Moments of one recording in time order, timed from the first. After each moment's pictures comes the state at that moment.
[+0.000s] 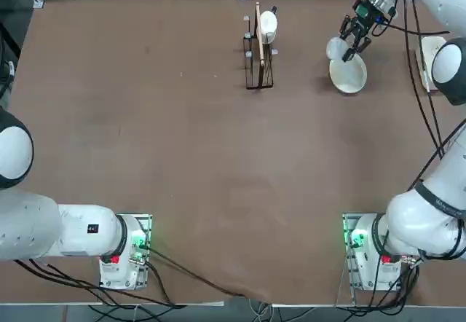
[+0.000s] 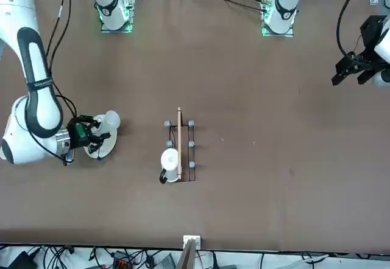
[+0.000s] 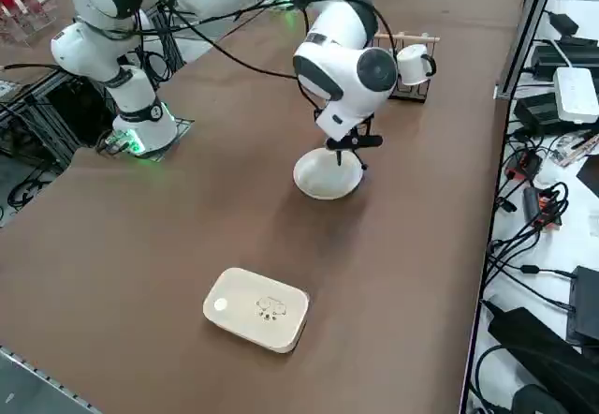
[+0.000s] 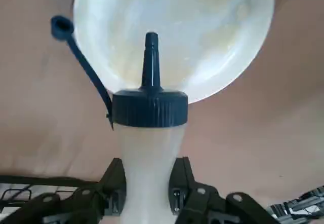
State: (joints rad) arm -0.25 0.71 0.21 -1.43 0.34 1.64 0.92
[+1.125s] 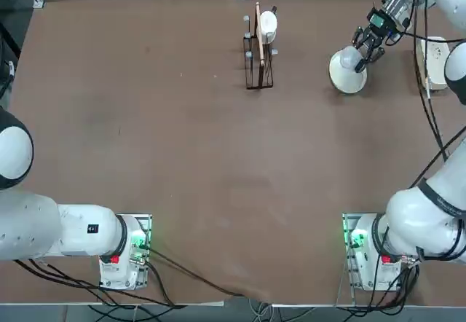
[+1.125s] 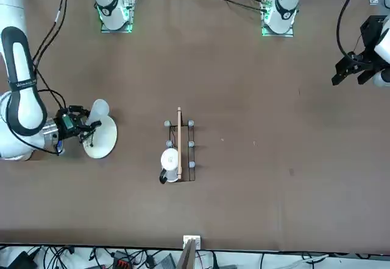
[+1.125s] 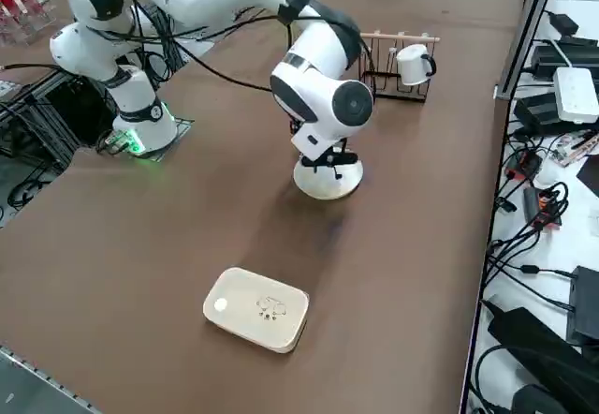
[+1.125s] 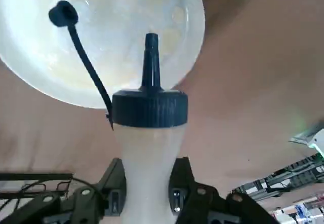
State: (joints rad) arm -0.33 0.67 0.21 -1.53 0.35 1.56 0.86
